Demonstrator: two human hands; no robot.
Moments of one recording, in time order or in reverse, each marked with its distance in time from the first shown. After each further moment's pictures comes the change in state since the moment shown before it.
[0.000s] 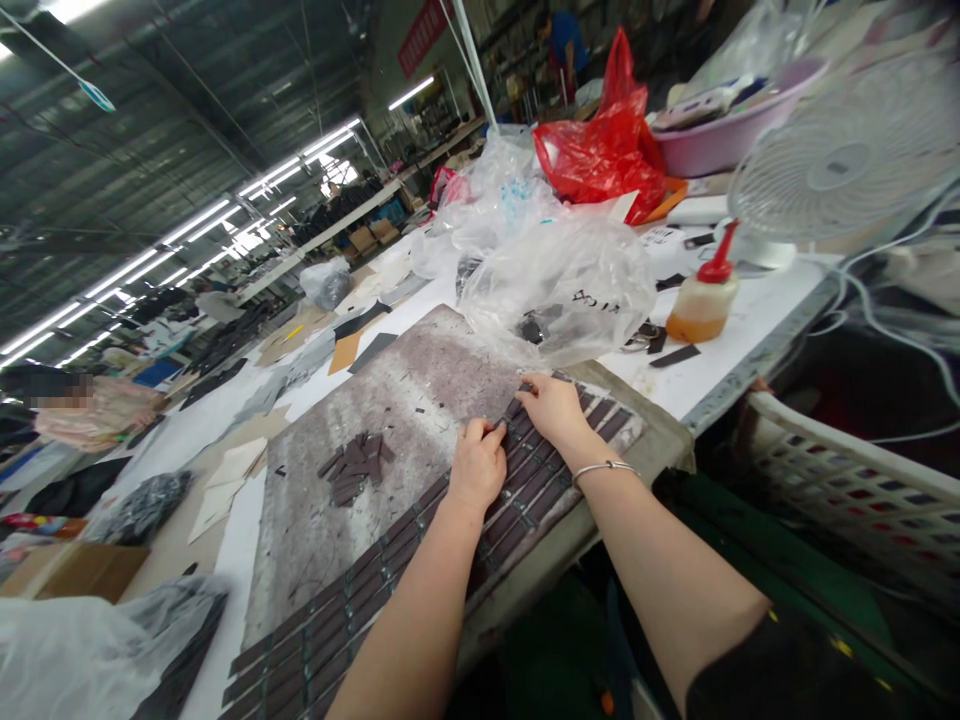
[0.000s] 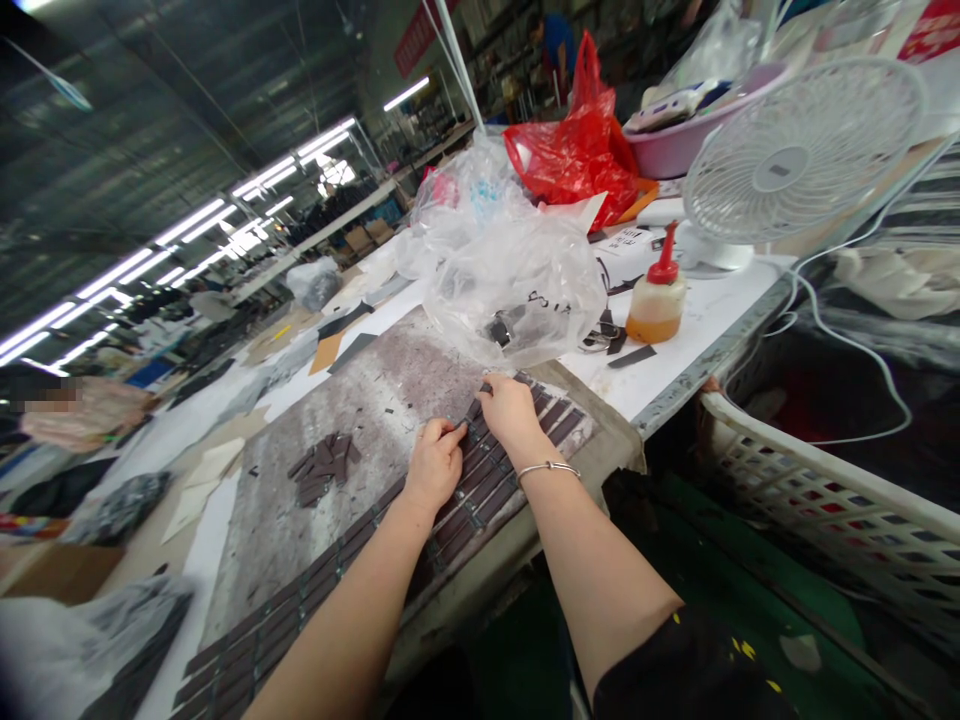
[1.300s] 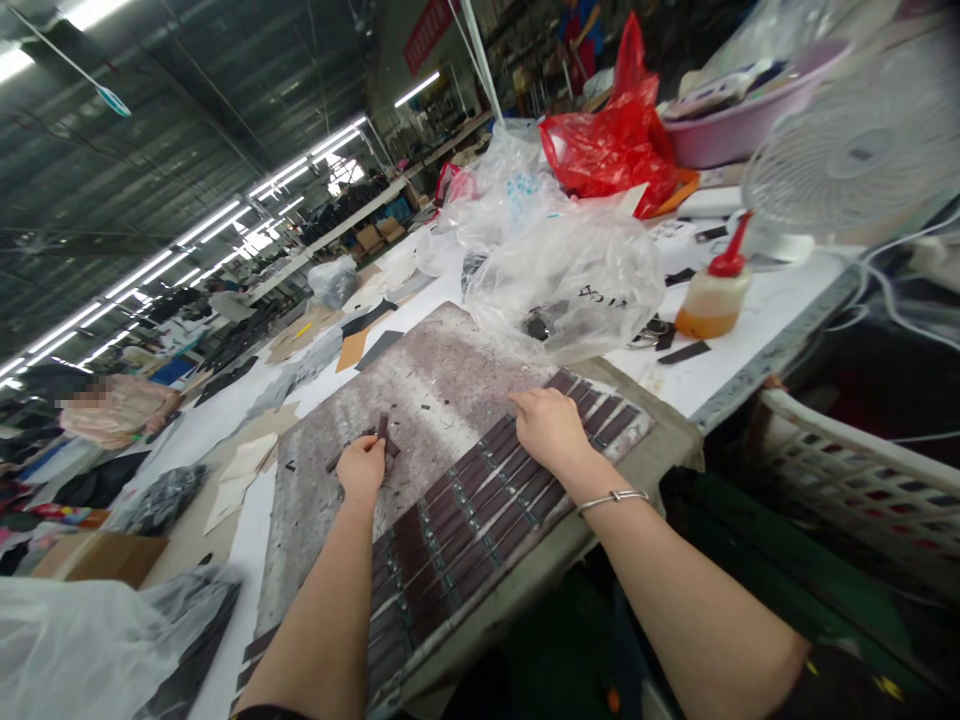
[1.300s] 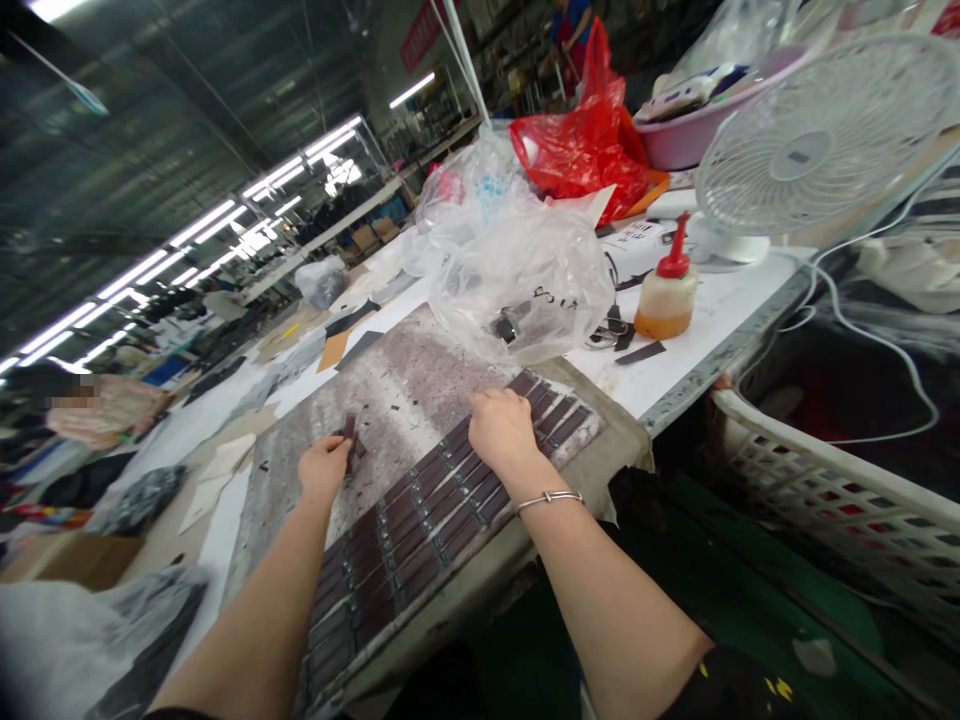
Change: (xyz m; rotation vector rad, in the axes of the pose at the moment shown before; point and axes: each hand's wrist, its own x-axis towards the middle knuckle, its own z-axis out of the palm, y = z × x) left_hand -0.028 -0.155 -0.075 0.260 -0.019 -0.899; right_hand -0.041 -0.026 -0.011 -0.195 -0.099 -0.161
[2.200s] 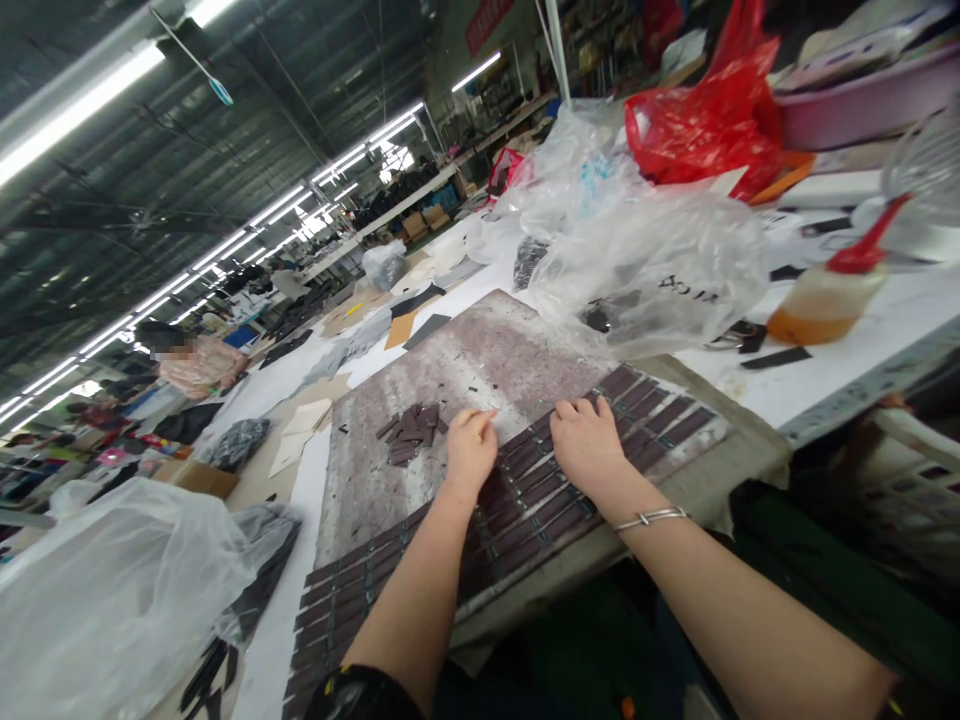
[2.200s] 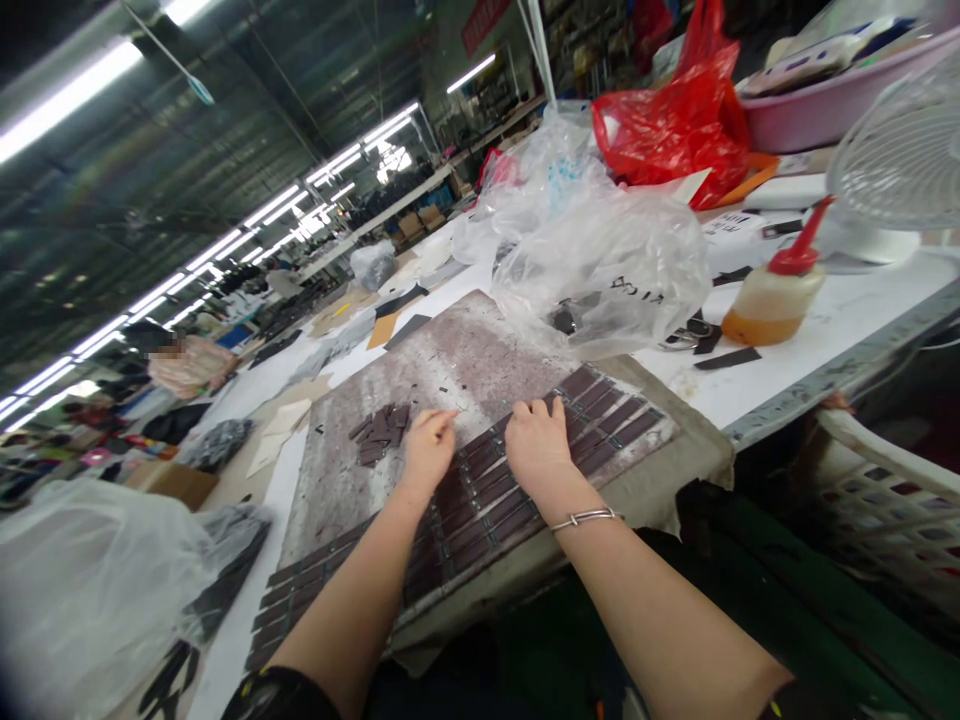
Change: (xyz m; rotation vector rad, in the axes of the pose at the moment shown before) left_hand -0.069 0.055 0.015 -0.411 0.047 0.548; right_hand -0.021 -0.029 0.022 -0.347 -0.103 -0.224
